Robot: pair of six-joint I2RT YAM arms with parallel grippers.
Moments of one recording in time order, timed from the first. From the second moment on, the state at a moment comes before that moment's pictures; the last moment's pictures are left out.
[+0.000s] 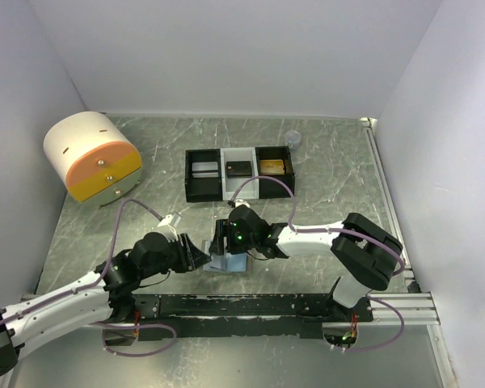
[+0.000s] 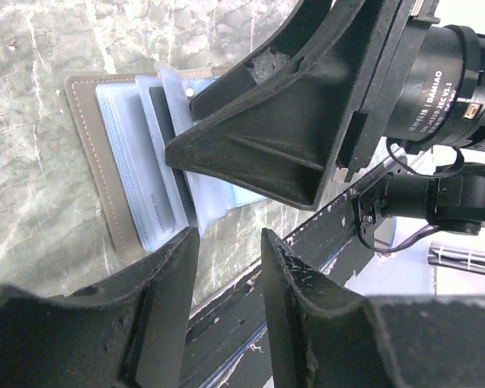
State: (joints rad) left arm -0.92 0.63 0.21 -0.06 0.02 -0.97; right arm 1.00 1.61 0.70 0.15 -0.06 0.80
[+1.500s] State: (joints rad) left arm -0.92 0.83 0.20 0.09 0.05 -0.95; right arm 0.99 1.62 0.71 0.15 -0.08 0.81
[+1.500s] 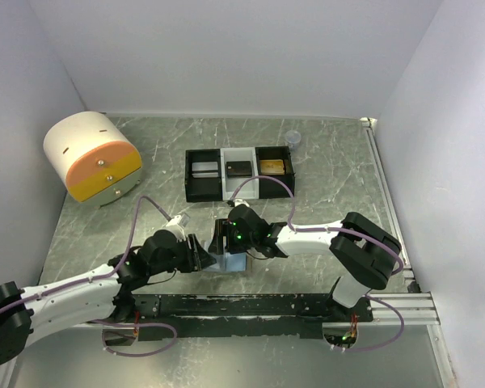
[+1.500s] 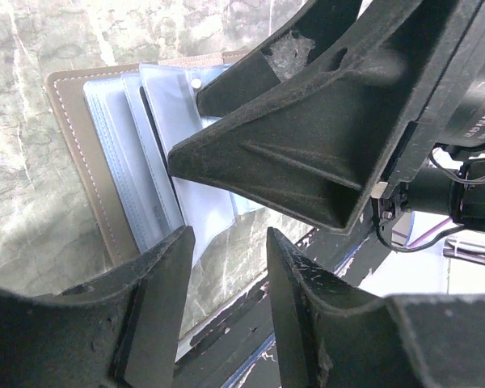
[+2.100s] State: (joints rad) left arm -0.92 0.82 0.20 0.05 0.03 -0.95; right arm 0.99 1.62 0.71 0.15 -0.08 0.81
